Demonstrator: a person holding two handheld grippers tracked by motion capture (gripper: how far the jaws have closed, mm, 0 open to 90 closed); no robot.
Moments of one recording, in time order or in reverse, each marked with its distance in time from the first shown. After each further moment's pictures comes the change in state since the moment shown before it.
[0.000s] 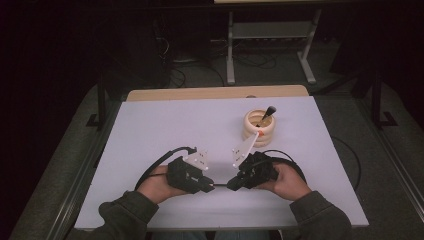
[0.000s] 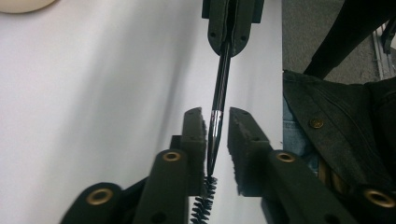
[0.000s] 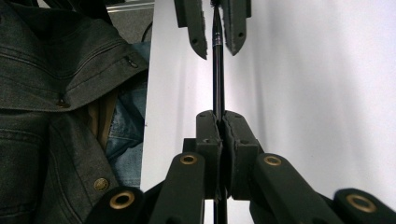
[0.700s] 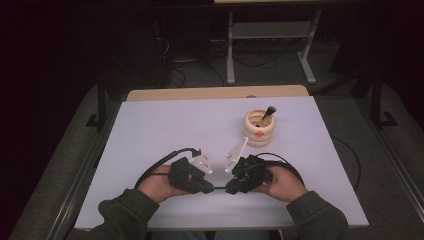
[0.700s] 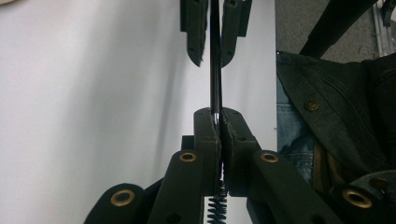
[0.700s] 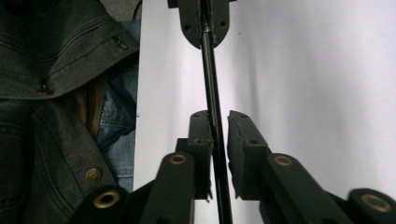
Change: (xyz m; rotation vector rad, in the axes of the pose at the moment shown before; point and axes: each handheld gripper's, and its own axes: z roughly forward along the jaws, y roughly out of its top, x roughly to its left) left arm -0.003 0.009 0.001 0.096 -0.011 0.072; right arm 0.004 0.008 0.016 0.098 -0.013 -0.001
